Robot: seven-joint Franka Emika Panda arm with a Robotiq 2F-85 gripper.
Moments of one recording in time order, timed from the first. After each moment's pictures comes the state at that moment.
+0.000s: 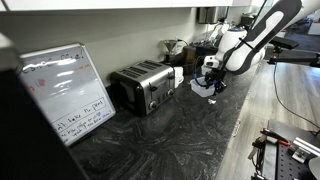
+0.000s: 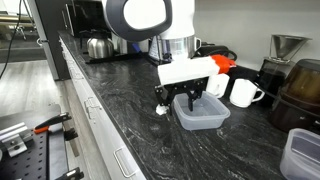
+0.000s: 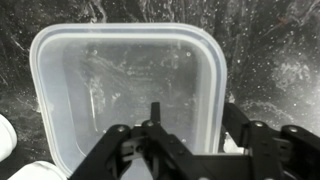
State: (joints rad) arm -0.18 0.19 -0.12 -2.49 -0.06 2.88 -1.38
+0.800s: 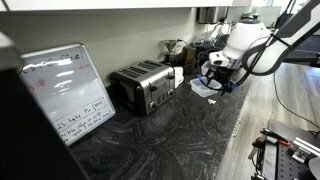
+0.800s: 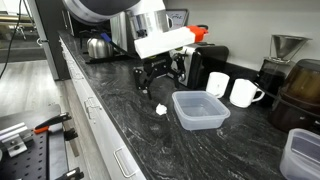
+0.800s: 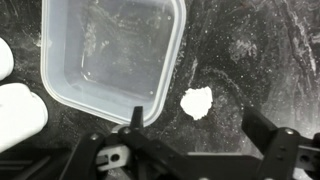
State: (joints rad) arm -0.13 -0.05 -0.11 -2.67 -0.30 2.88 -1.33
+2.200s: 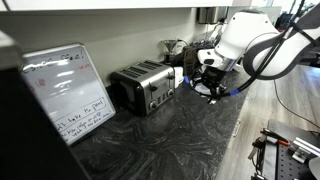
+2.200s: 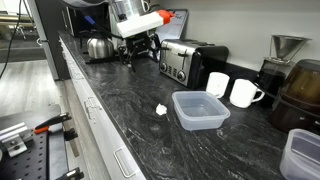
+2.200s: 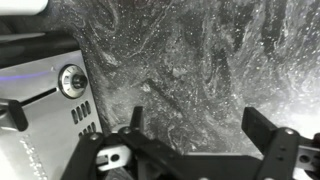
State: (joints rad) arm 0.12 -0.14 -0.05 -2.69 -0.10 2.88 -1.29
